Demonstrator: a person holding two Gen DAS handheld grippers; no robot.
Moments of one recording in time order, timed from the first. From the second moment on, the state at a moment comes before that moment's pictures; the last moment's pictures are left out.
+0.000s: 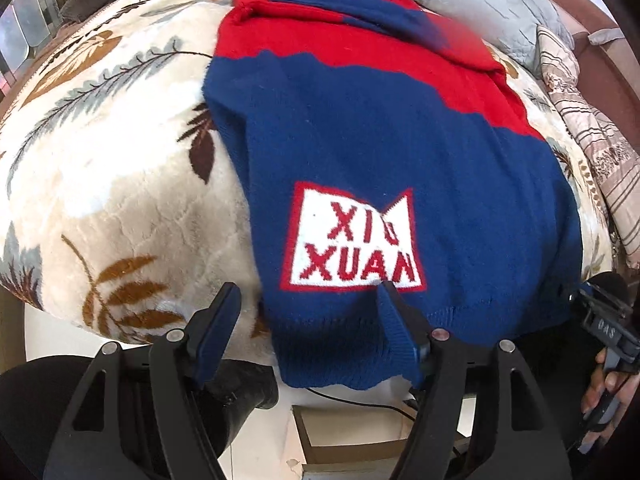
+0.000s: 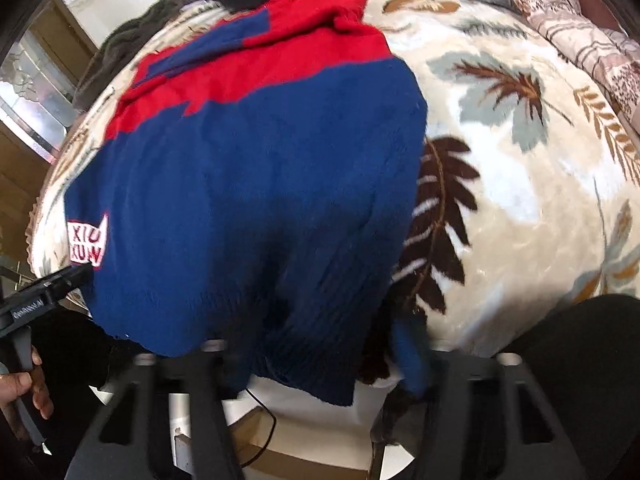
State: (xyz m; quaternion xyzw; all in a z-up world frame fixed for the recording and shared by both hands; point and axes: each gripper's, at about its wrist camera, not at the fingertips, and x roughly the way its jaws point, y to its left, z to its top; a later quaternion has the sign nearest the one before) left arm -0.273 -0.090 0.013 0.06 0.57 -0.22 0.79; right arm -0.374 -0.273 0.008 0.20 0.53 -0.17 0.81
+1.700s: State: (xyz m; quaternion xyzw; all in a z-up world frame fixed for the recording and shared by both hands) left arm -0.196 -0.109 0.102 -0.01 0.52 -0.29 0.81; right arm -0.228 -0.339 0.111 0.23 0.39 -0.08 0.89
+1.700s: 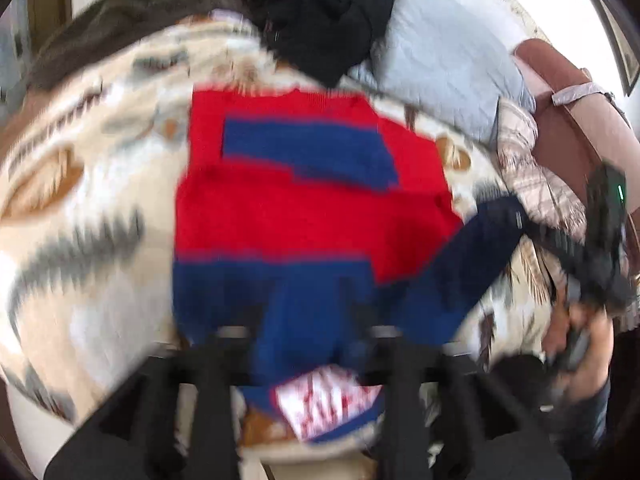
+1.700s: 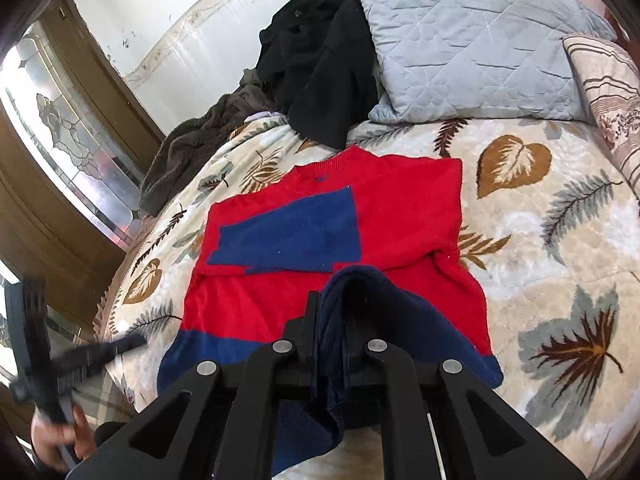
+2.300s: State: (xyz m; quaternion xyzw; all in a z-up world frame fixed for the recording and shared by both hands) left arm -0.268 -0.107 0.030 -0.06 0.58 -0.31 0.75; right arm -0.234 -0.338 0.103 0.24 0.39 -0.08 0.89
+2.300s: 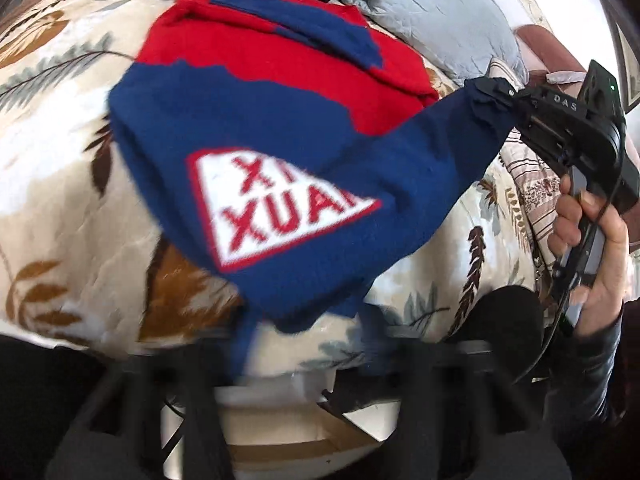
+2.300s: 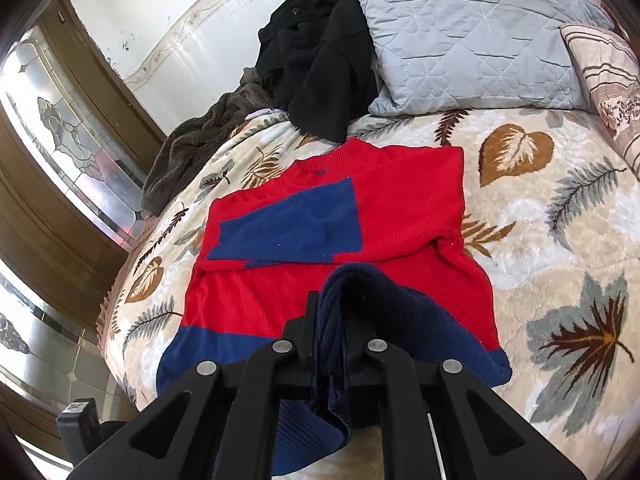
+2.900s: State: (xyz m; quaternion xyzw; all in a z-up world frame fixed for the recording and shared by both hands) left arm -0.139 -0.138 0.140 -0.07 0.45 -0.32 0.83; right arm -0.209 -0.362 0.133 0.24 0.36 -0.06 0.90
